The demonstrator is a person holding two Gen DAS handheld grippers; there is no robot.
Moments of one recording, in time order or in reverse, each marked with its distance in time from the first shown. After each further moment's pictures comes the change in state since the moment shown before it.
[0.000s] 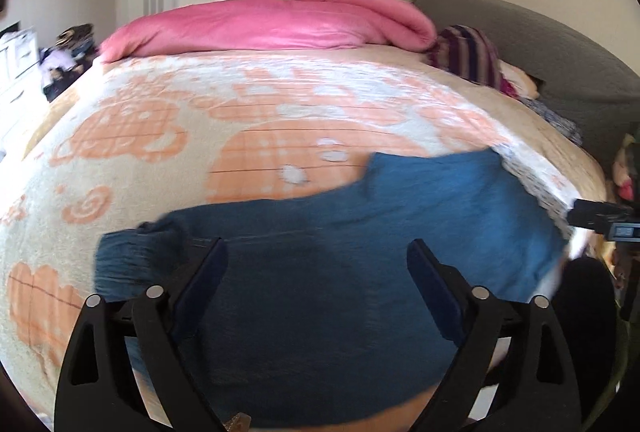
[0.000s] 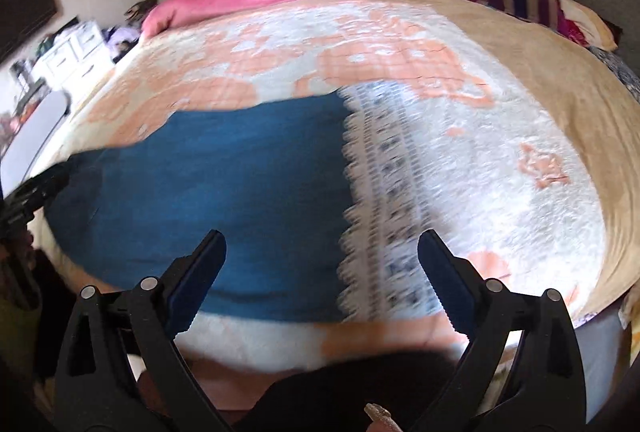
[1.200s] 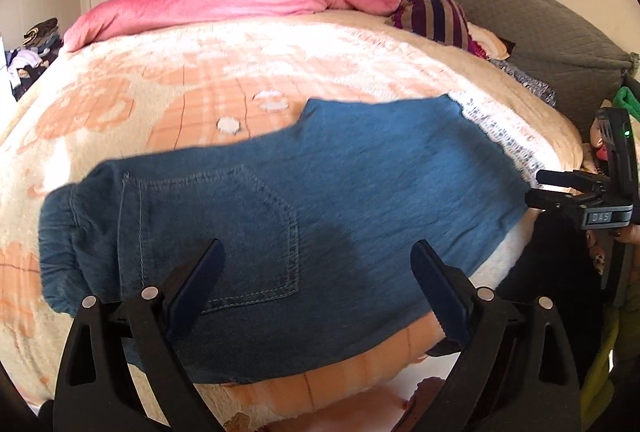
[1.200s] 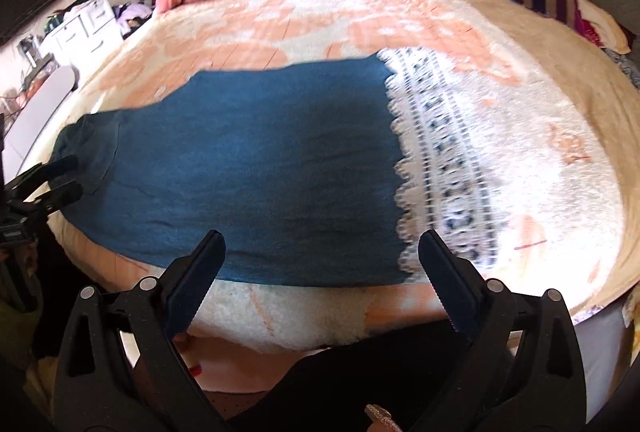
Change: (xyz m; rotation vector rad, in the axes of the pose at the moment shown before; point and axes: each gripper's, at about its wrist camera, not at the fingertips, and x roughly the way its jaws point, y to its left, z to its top) left arm 0.001 -0.035 -0.024 0.050 0.108 -0.086; right arm -0.005 0.022 -0.028 -0.017 0.037 0.008
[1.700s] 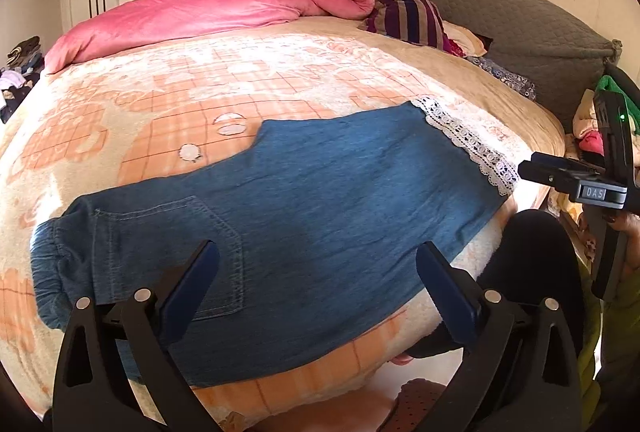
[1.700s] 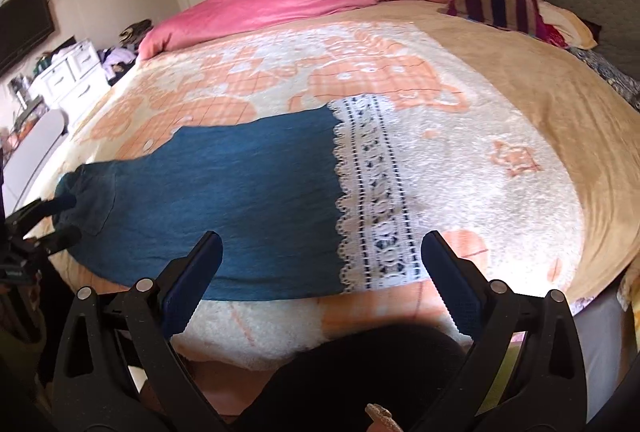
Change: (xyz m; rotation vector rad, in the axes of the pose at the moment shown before) left arm -0.006 -0.035 0.014 0.059 -0.005 -0.048; right arm -0.038 -0.028 0.002 0.091 -0.134 -0.042
